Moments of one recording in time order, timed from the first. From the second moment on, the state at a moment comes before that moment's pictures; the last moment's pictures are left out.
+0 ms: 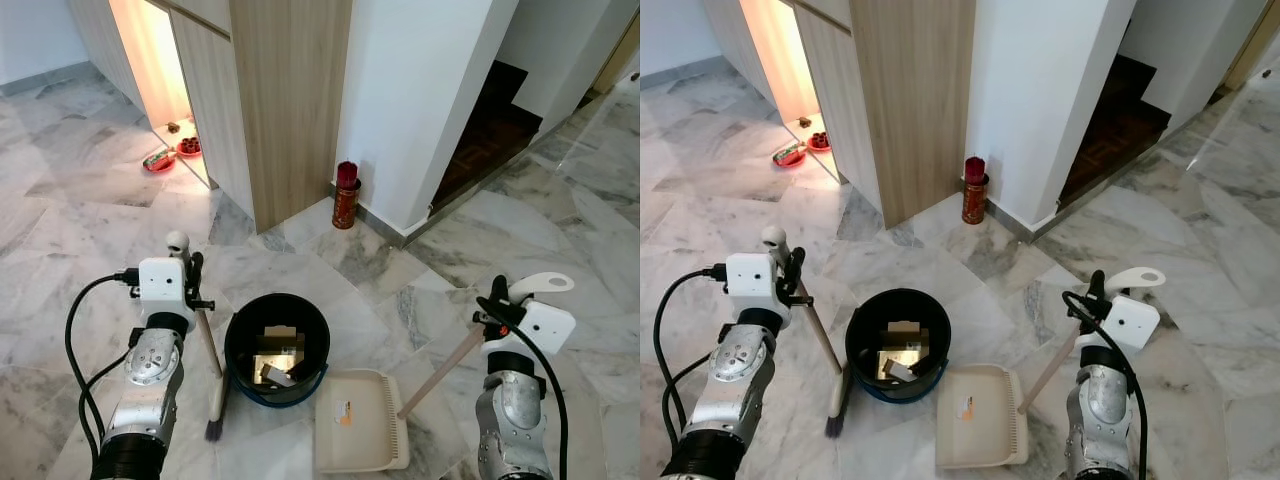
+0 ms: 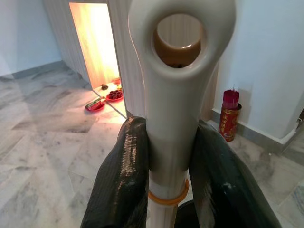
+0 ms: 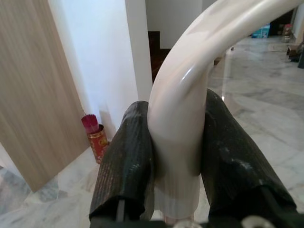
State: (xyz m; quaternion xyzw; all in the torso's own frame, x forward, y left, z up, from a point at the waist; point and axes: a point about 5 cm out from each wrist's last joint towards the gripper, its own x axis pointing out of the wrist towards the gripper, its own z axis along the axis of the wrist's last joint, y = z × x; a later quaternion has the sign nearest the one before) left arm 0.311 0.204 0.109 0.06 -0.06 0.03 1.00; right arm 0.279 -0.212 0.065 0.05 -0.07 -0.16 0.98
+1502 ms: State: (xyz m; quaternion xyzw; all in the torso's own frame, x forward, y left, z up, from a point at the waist) left arm 0.306 0.199 0.096 0.03 -0.05 0.03 1.00; right arm 0.279 -0.202 0.059 0.06 -0.05 -0.13 0.99
